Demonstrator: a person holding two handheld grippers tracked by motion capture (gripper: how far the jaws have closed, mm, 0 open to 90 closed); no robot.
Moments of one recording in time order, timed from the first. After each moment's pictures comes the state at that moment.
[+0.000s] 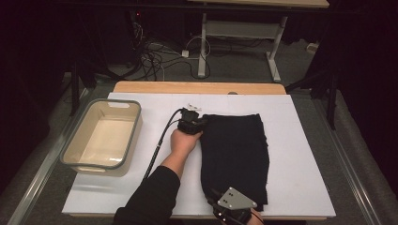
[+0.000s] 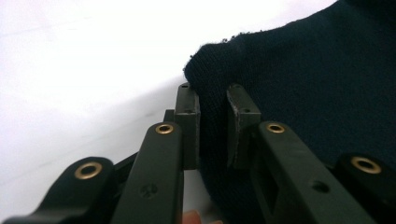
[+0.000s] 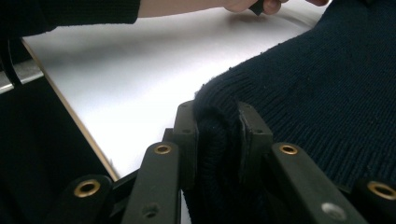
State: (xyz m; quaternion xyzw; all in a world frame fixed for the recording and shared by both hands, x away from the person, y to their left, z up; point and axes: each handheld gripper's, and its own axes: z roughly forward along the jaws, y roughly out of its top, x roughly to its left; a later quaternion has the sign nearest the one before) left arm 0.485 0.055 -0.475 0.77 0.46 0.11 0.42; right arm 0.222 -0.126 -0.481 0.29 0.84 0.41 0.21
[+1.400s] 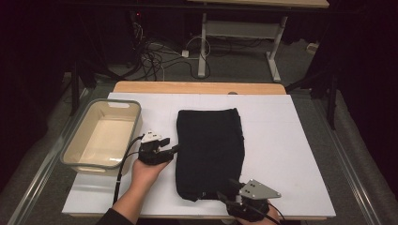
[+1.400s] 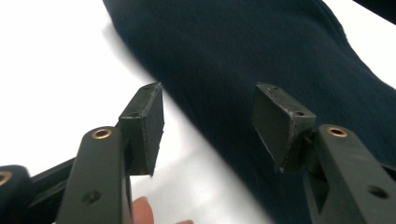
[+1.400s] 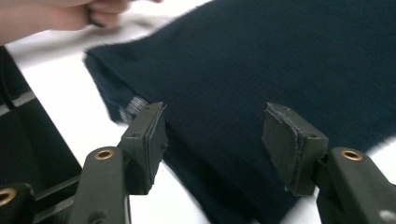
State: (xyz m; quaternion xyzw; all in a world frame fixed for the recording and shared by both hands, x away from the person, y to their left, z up) left arm 0.359 0.157 -0.483 0.75 0.45 0.10 0.47; right arm 0.236 -0.178 -0.469 0.33 0.81 0.45 0.18
